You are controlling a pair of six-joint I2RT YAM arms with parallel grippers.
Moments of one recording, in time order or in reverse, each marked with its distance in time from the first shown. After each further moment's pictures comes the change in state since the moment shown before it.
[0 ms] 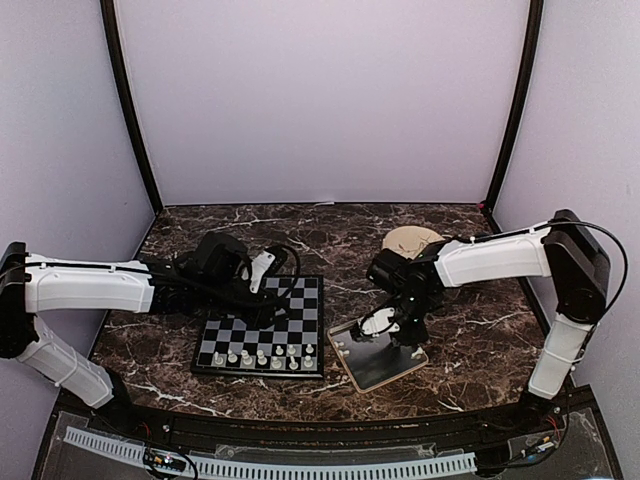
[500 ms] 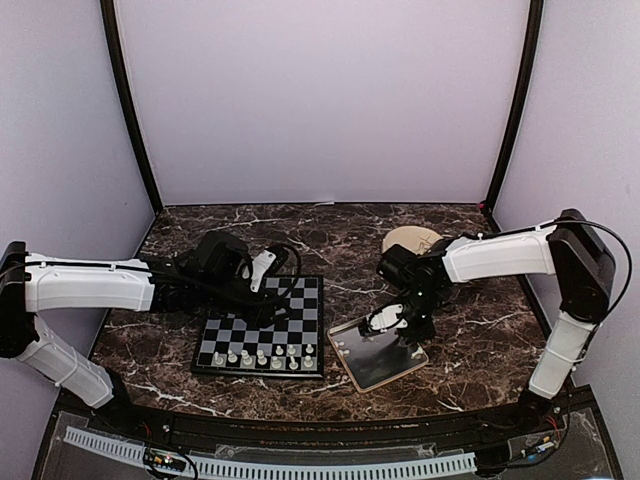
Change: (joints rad) left arm 0.000 0.003 0.014 -0.018 0.003 0.006; right arm -0.061 -0.028 -0.020 -0.013 -0.036 -0.018
